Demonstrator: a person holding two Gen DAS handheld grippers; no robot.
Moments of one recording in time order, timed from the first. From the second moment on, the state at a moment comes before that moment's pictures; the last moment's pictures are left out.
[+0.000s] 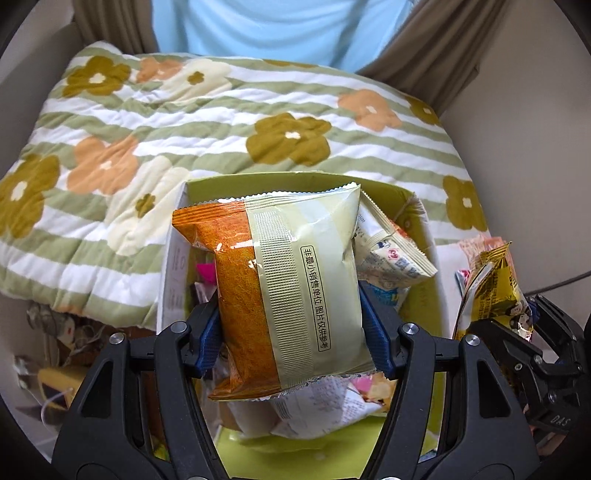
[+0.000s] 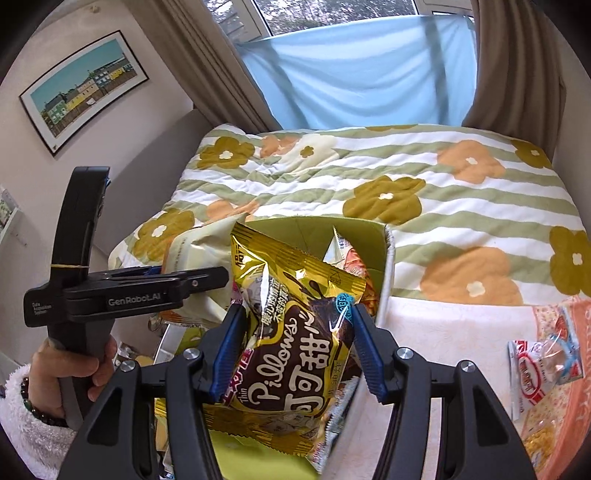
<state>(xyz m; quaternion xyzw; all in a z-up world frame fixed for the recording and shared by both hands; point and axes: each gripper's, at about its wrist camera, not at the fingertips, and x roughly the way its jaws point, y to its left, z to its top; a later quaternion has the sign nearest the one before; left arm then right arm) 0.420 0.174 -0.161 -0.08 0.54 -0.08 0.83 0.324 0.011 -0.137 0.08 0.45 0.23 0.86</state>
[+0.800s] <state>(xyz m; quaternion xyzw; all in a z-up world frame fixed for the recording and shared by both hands) 0.370 0.228 -0.175 -0.11 0.53 -0.06 0.84 0.318 0.042 -0.172 0.06 0.48 0.20 0.85</state>
